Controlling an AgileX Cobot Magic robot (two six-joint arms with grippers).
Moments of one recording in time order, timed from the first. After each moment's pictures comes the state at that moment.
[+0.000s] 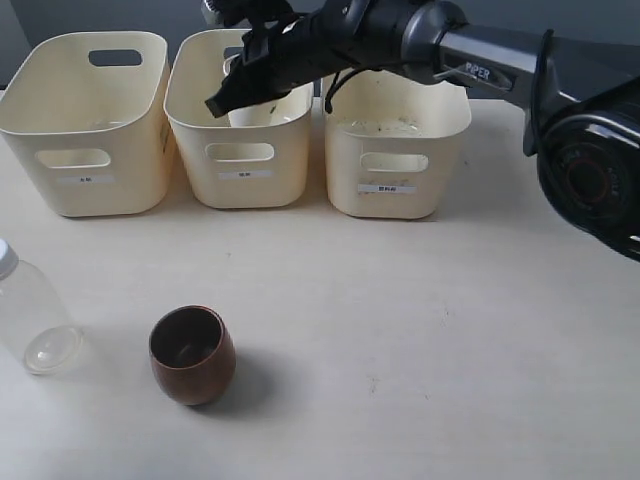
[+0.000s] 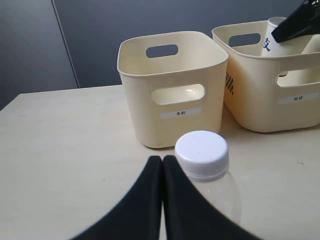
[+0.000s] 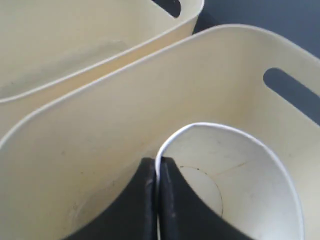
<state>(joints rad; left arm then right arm) -0.16 0.00 0.00 0.04 0.25 0.03 0.68 2.37 -2.05 0.66 0.49 -0.88</state>
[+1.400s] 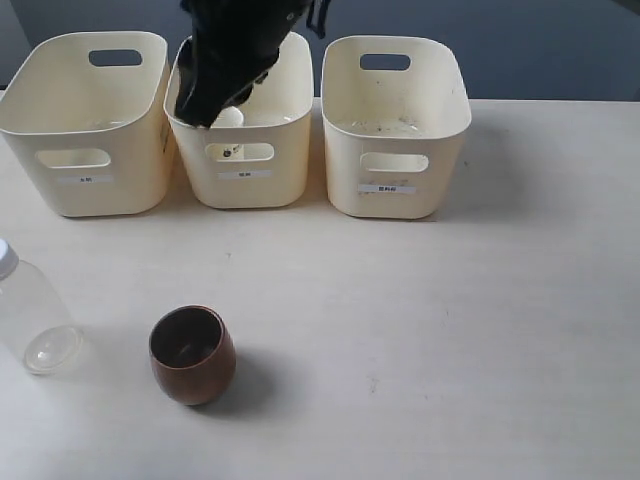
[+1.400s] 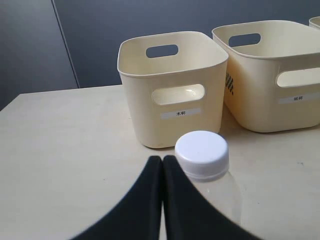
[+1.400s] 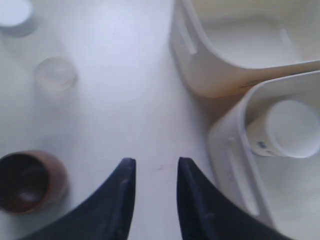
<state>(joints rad) -0.16 0.00 0.00 0.04 0.25 0.03 0.84 2.06 -2.06 0.41 1.16 -0.85</state>
